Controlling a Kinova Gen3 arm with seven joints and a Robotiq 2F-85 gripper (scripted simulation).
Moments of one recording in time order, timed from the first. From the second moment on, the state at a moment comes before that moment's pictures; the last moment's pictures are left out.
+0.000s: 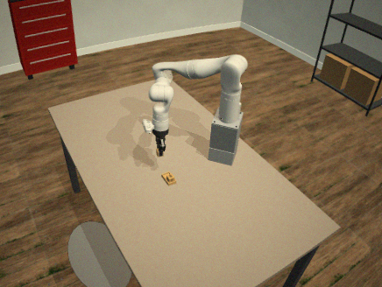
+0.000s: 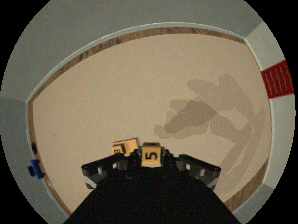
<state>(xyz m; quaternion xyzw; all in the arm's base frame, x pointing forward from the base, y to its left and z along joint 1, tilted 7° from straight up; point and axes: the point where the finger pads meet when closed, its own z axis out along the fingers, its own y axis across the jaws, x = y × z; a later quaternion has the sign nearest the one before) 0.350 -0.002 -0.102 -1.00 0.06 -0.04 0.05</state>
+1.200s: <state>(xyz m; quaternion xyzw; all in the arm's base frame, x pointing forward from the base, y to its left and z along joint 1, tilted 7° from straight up) 0.346 -0.032 -0.109 -0.90 0.43 -0.02 0.06</state>
